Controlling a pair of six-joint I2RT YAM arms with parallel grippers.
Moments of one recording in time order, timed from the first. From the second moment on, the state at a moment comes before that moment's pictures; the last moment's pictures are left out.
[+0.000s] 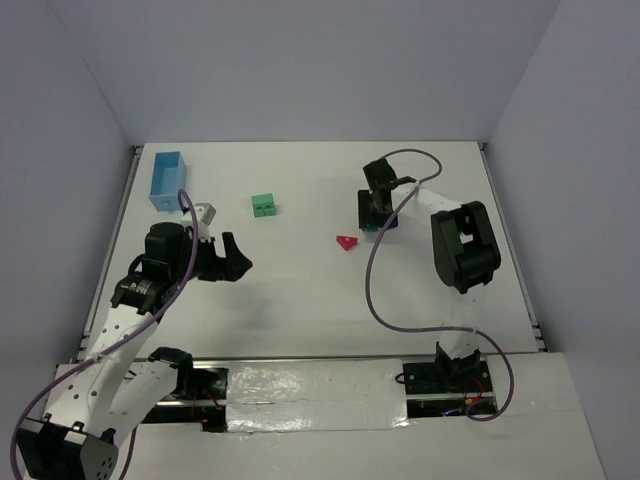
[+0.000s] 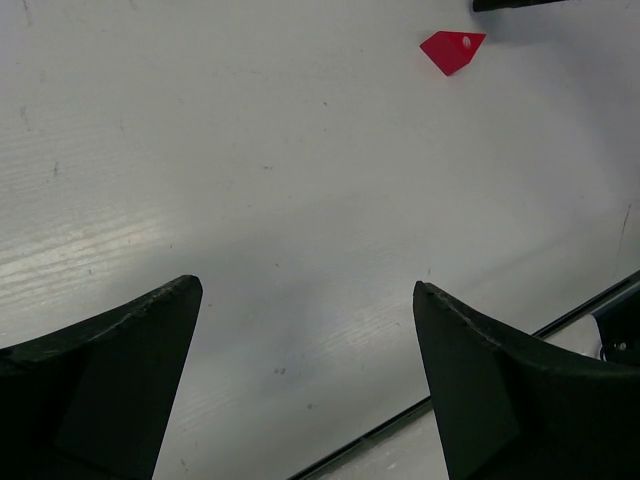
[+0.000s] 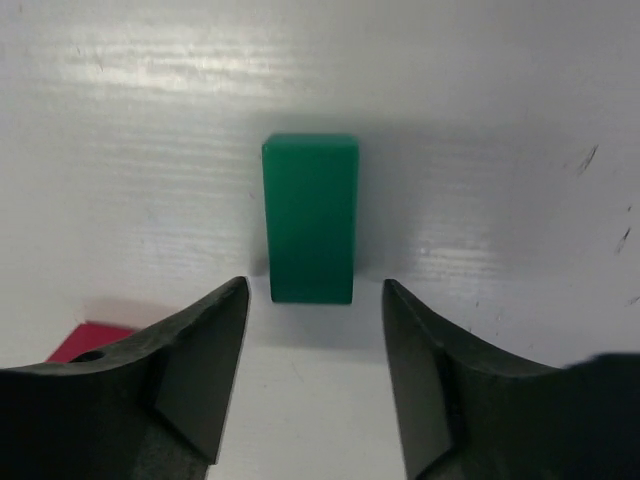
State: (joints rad) left arm -0.20 0.78 0.70 -0.51 0.31 -0.29; right arm 0.33 1.98 1.37 -0.51 0.10 0.30
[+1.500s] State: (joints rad) left arm -0.25 0.50 0.58 -0.11 0.57 -0.97; right arm 1.18 1.28 1.23 -0.36 -0.01 -0.17
